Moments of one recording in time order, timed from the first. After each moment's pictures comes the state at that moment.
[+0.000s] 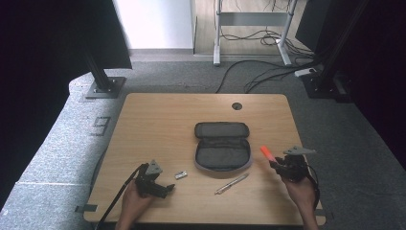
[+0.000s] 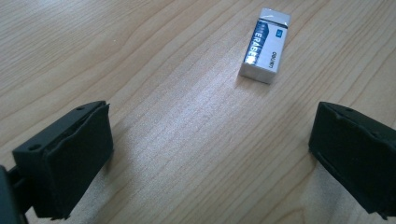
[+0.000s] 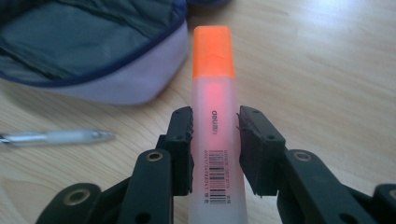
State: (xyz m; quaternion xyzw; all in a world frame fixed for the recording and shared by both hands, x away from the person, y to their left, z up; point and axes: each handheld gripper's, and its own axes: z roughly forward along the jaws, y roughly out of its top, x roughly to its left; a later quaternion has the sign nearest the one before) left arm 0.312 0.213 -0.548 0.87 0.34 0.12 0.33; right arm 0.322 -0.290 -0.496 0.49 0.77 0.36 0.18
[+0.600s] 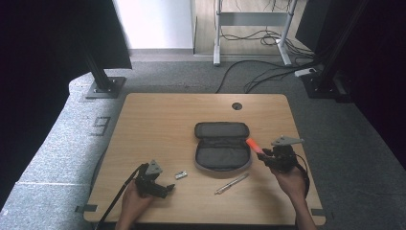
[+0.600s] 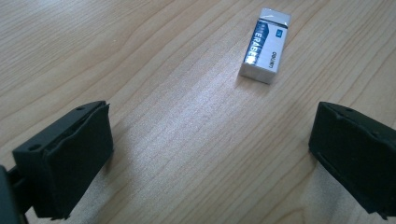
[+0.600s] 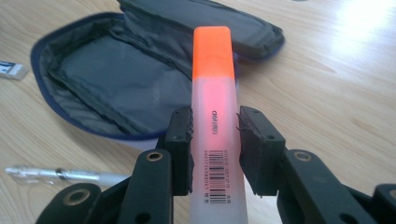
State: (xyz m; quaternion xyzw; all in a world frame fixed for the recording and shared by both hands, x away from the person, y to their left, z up) left arm 0.312 0.213 -0.548 0.87 0.34 0.12 0.33; right arm 0.342 -0.251 -0.469 0.44 0.80 0.38 0.17
